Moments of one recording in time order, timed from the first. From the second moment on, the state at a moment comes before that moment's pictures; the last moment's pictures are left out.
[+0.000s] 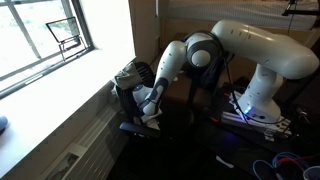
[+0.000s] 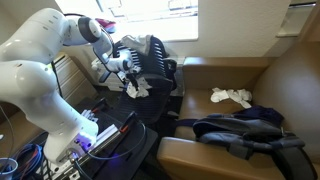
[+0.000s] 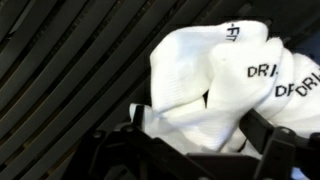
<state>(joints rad) 0.43 1.32 0.01 -1.46 0.01 2.58 0.85</state>
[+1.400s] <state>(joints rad) 0.68 1.13 -0.27 -1.73 -0.08 2.51 1.20</state>
